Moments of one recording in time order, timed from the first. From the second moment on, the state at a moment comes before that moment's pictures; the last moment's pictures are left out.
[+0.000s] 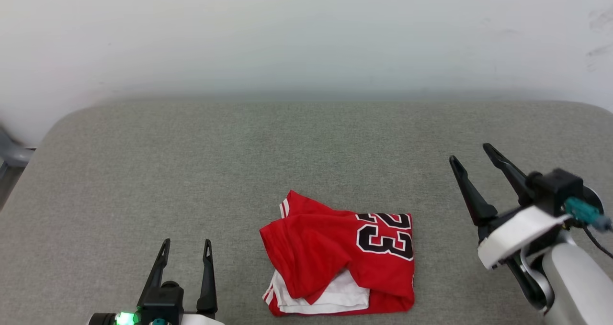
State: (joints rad) left arm 0.09 0.13 -0.15 0.08 -0.03 0.19 -0.26; right arm -0.38 -0.36 0.36 0.38 0.42 0.13 -0.24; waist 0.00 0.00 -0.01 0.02
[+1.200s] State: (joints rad) left arm 0.14 0.15 -0.16 0.04 -0.02 0.18 -0.26; right arm 0.16 -0.05 -0.04 0.06 0.14 0.13 -0.25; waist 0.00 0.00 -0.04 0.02
